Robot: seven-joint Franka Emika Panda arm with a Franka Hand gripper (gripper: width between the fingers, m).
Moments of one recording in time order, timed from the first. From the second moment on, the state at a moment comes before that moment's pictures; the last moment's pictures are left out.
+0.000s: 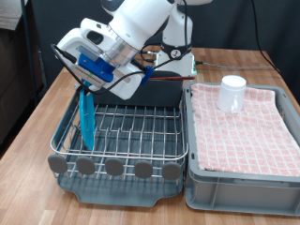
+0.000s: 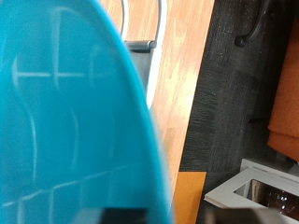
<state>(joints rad) 0.08 0.15 -0.41 -2.26 -1.11 2.56 1.13</state>
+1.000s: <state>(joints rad) 0.06 0.08 -0.34 -2.26 -0.37 2.53 0.57</state>
